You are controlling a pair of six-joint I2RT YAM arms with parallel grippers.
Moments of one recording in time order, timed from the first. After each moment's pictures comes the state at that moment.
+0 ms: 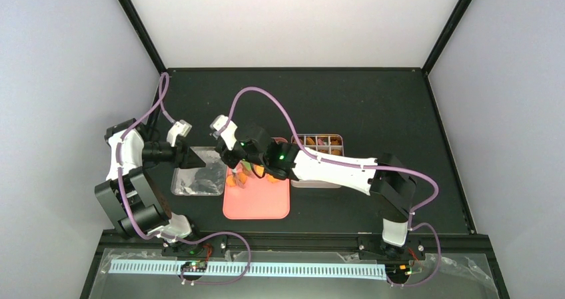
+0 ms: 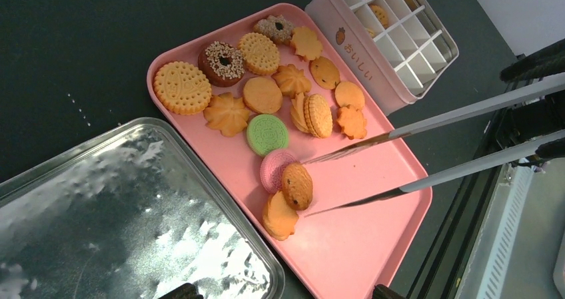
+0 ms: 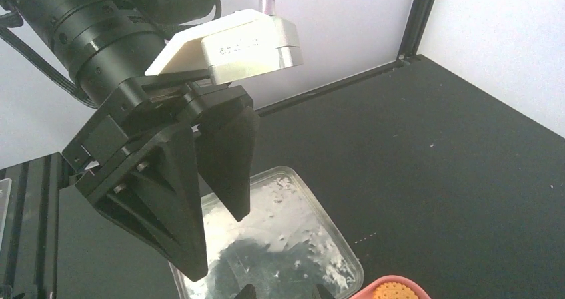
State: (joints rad) left arm 0.52 1.43 1.06 -1.34 0.92 1.10; right arm 1.16 1.85 1.48 0.04 0.07 0.07
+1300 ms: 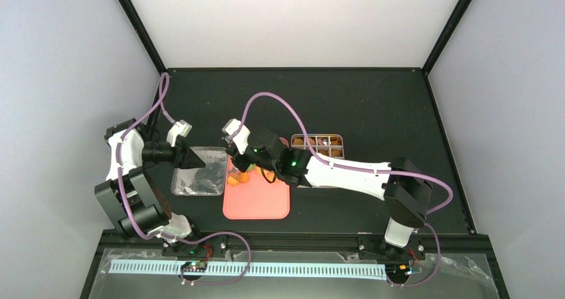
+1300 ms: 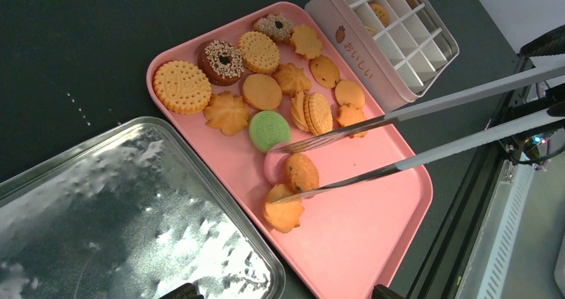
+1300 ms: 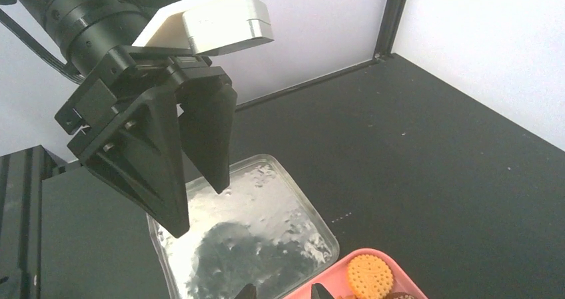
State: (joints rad) left arm 0.52 1.43 1.06 -1.35 0.92 1.11; right arm 1.16 1.74 1.31 0.12 0.12 0.05
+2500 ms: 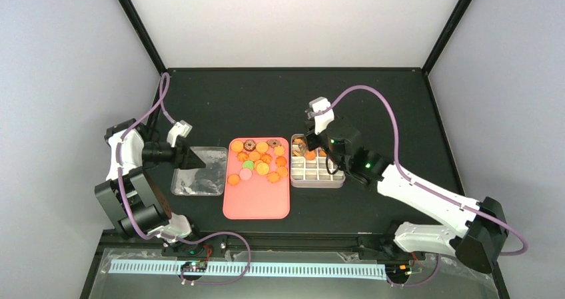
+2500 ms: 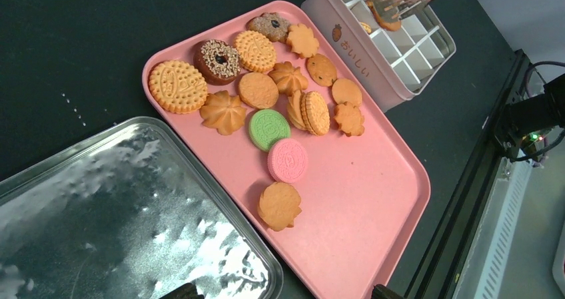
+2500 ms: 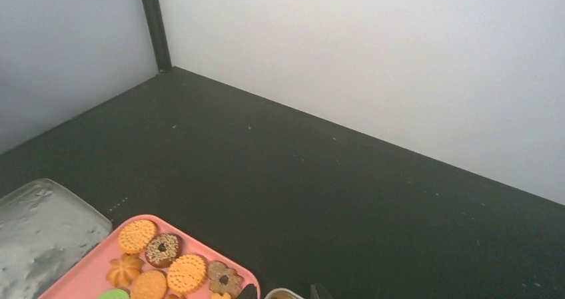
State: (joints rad) left arm 0.52 1.43 1.06 -1.36 0.92 1.12; right arm 0.90 1.18 0.92 0.01 0.37 0.07
